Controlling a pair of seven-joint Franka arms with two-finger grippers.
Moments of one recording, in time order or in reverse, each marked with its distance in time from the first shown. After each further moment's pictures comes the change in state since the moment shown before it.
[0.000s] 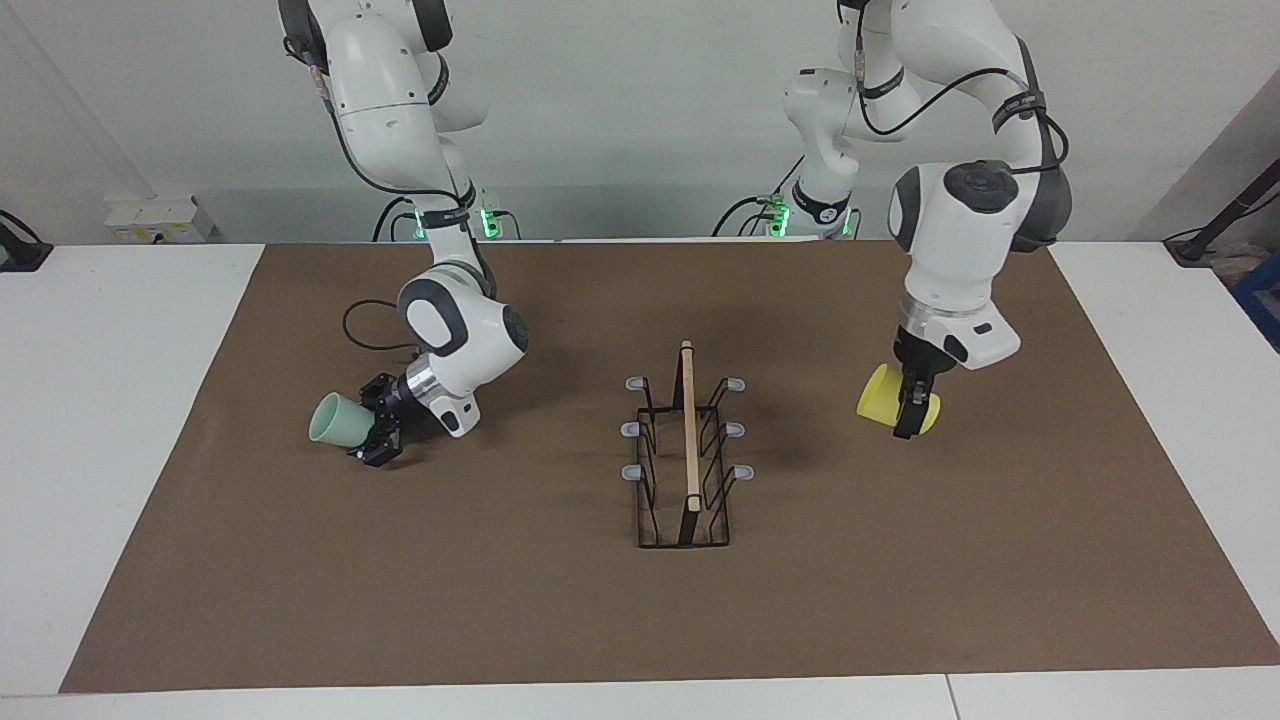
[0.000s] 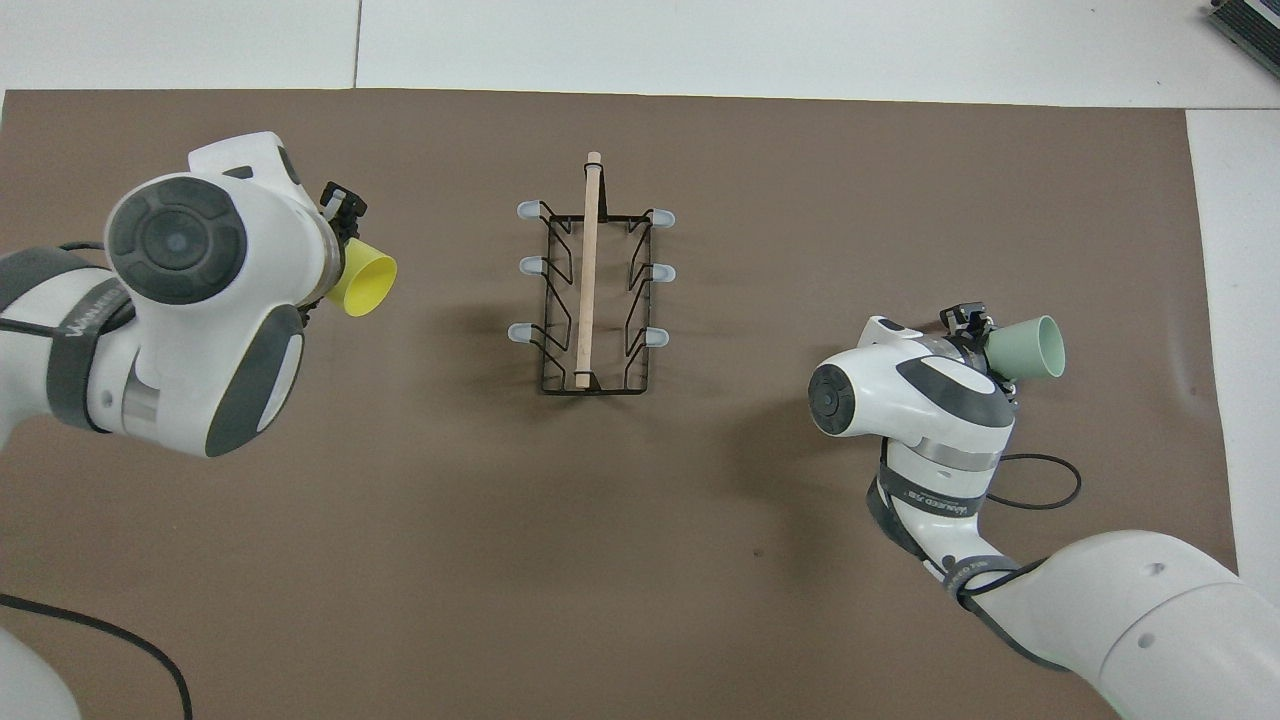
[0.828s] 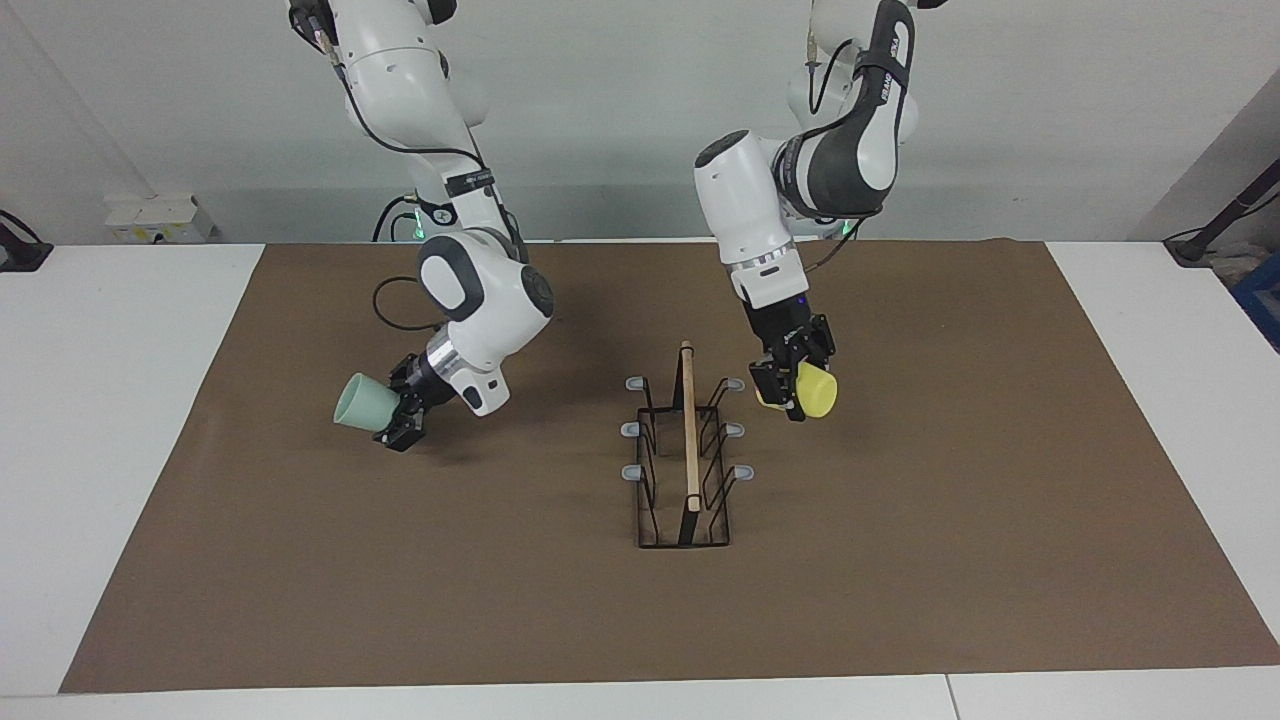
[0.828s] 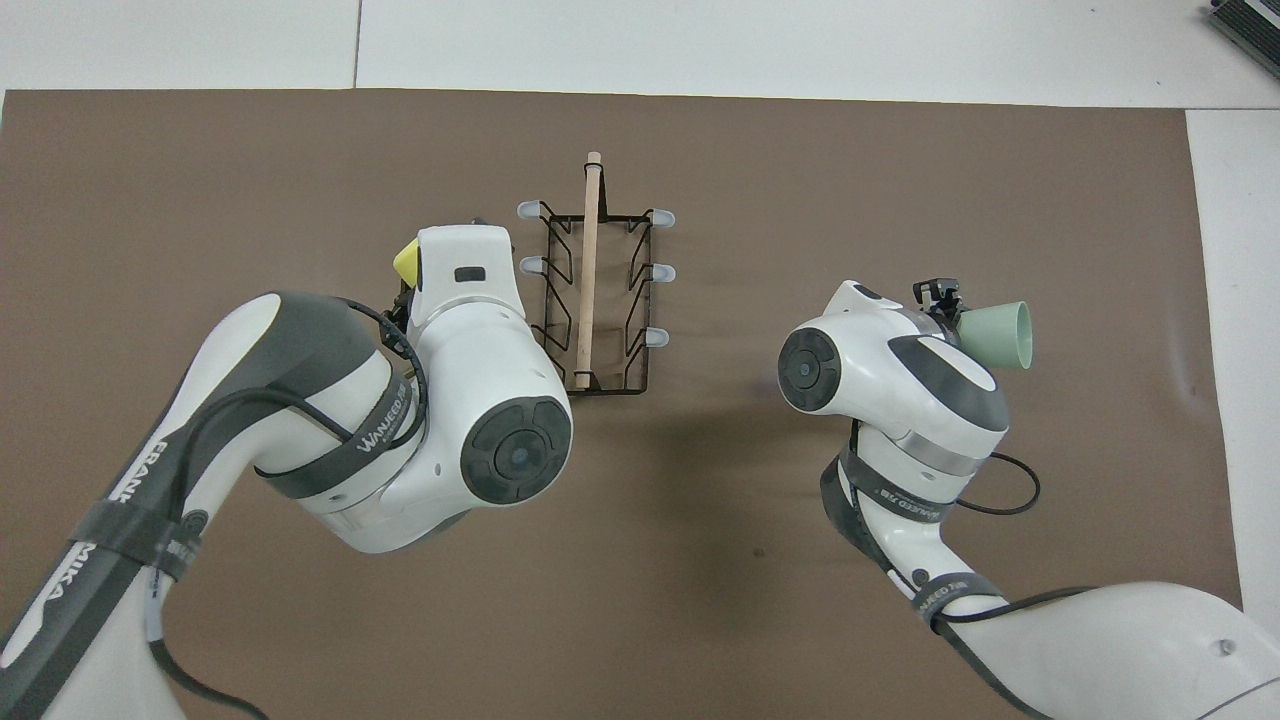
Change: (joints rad) left arm -0.256 -0.035 -0.001 -0.083 0.591 0.037 -0.359; right arm 0.019 -0.124 0.101 0.089 0.296 -0.051 -0.066
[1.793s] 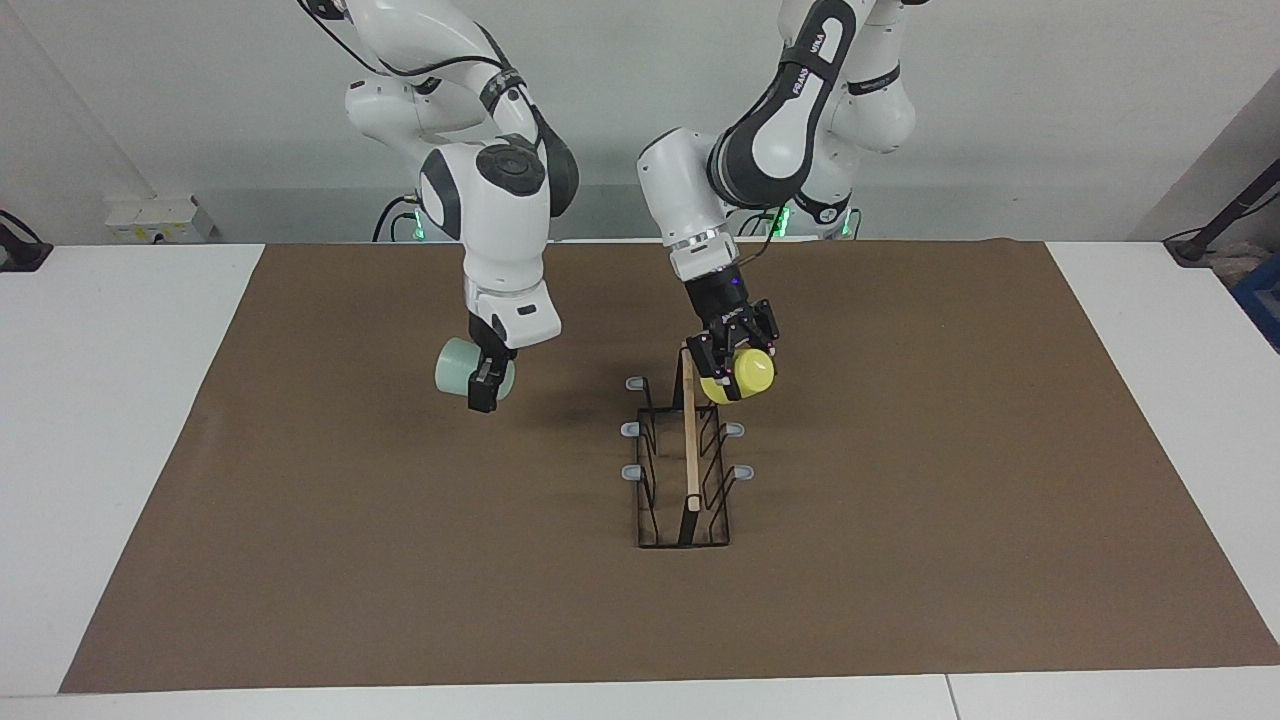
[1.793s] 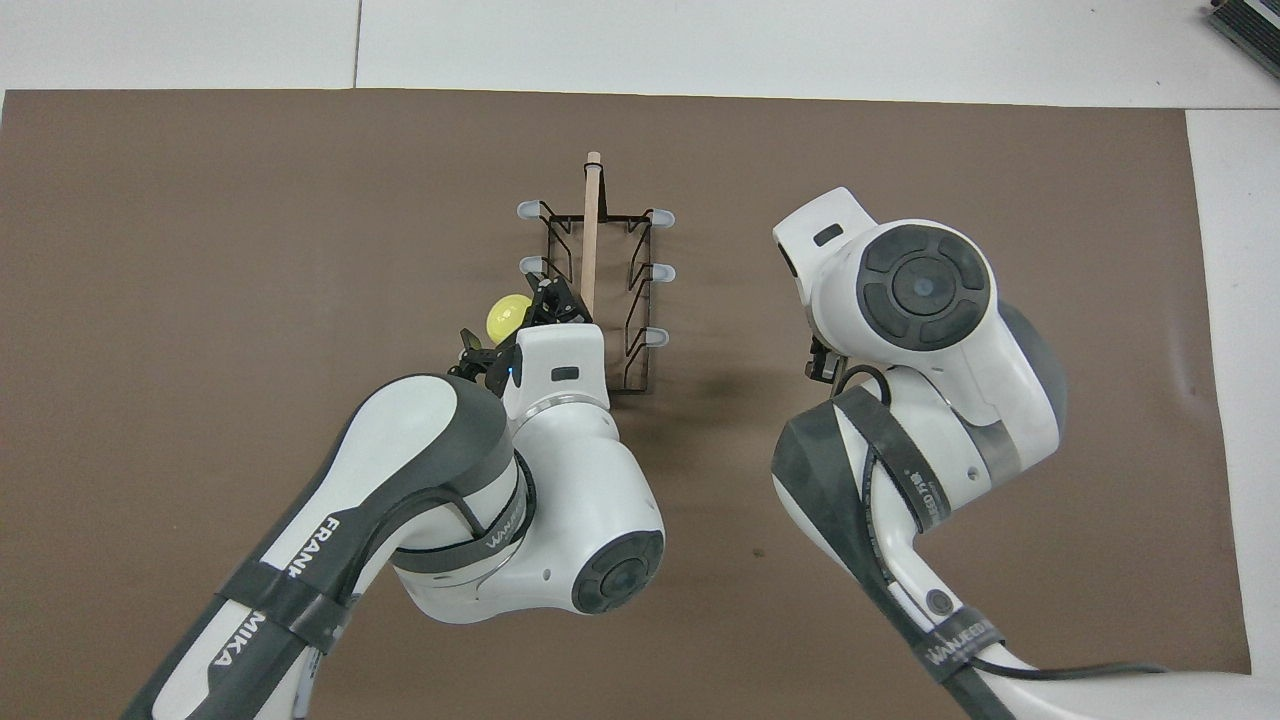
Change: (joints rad) left arm -0.132 -0.009 -0.004 -0.086 0.190 -0.005 -0.264; right arm 0.007 -0.102 0.052 0.190 0.712 0.159 -0.009
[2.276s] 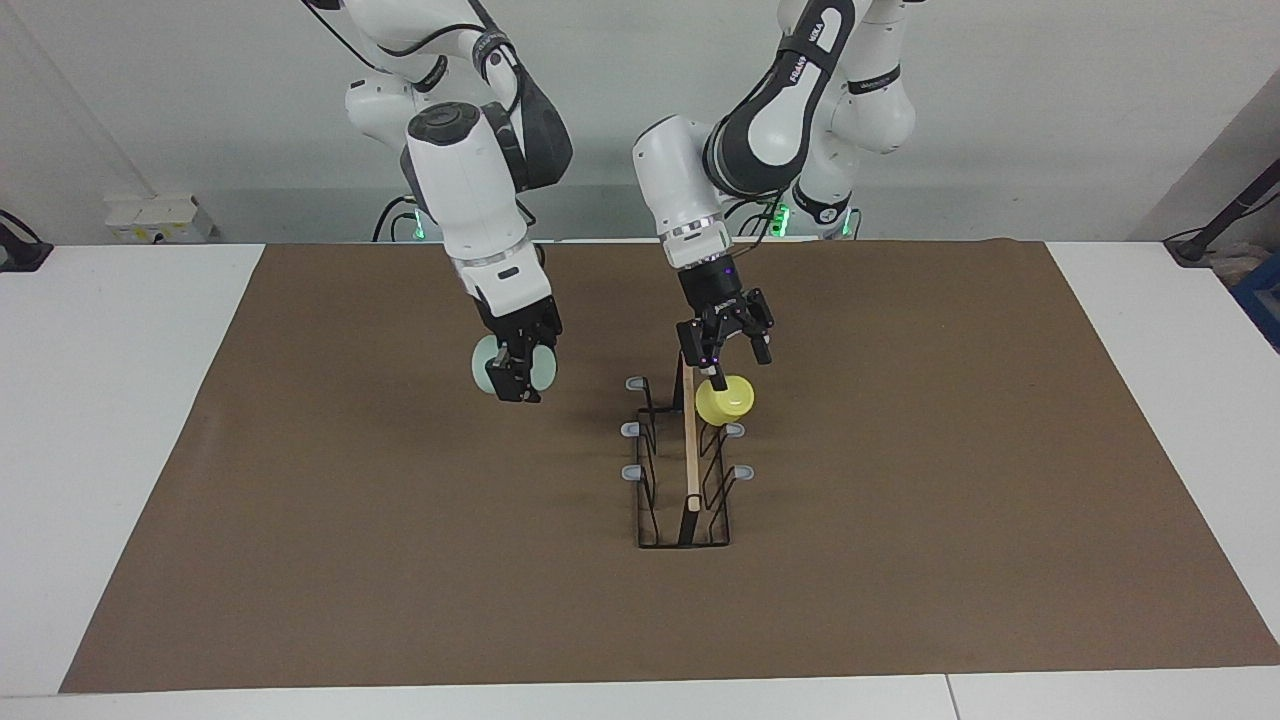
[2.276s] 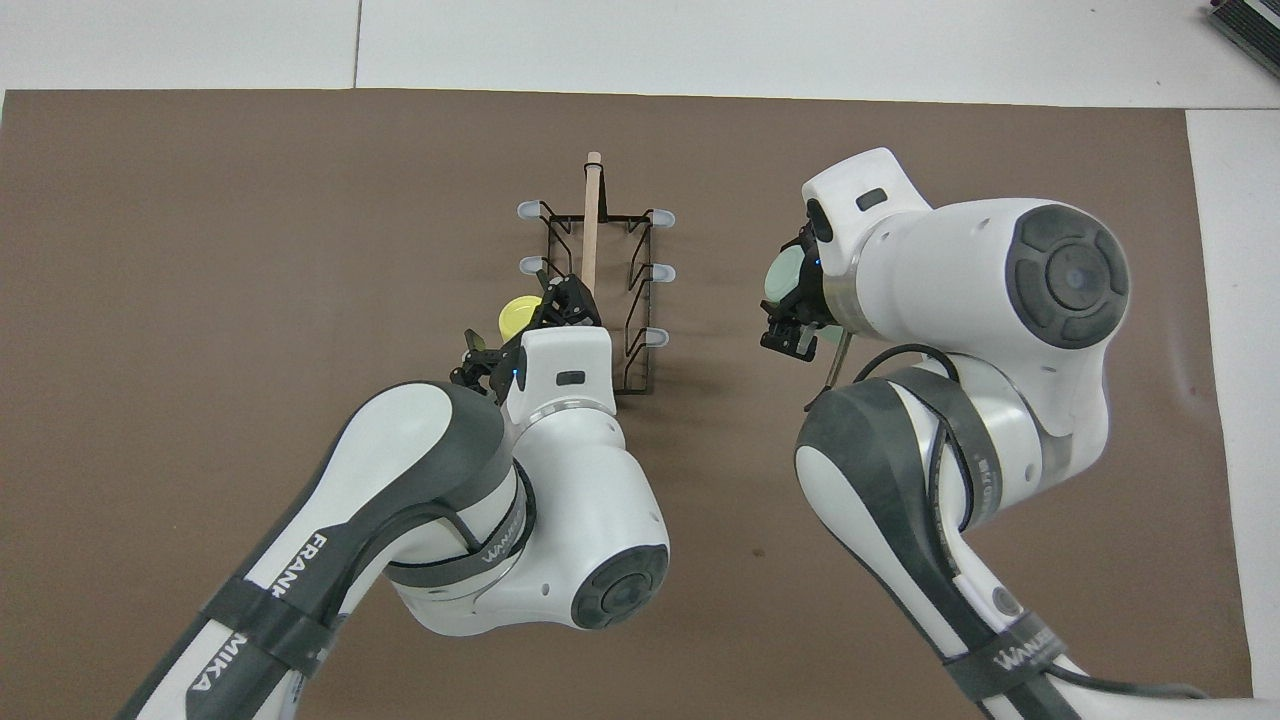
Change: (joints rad) left arm -0.009 -0.030 0.006 0.011 -0.021 -0.001 0.057; right arm -0.021 -0.039 0.000 0.001 0.366 0.179 -0.131
